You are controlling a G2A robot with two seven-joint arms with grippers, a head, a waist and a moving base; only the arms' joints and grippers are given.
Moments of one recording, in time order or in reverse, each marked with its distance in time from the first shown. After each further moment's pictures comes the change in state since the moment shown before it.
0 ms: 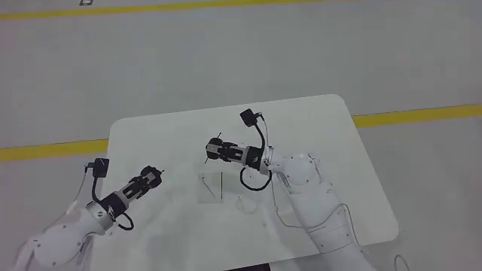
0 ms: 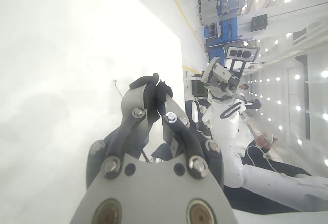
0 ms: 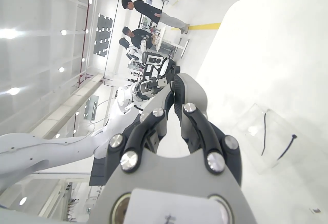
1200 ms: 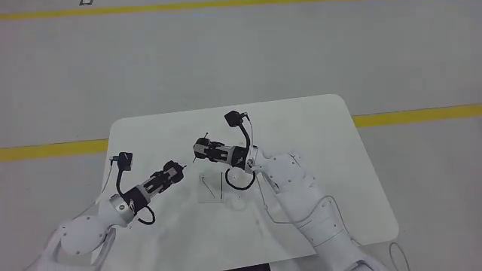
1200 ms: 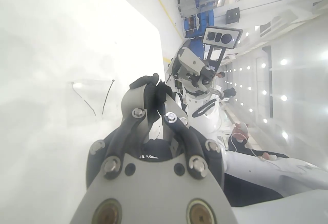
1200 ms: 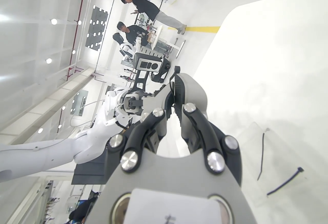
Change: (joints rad) left arm -0.103 -0.015 0.164 0.041 -0.071 -0.046 0.032; right arm 0.089 0.008 -0.140 0.136 -0.054 -0.082 -0.161
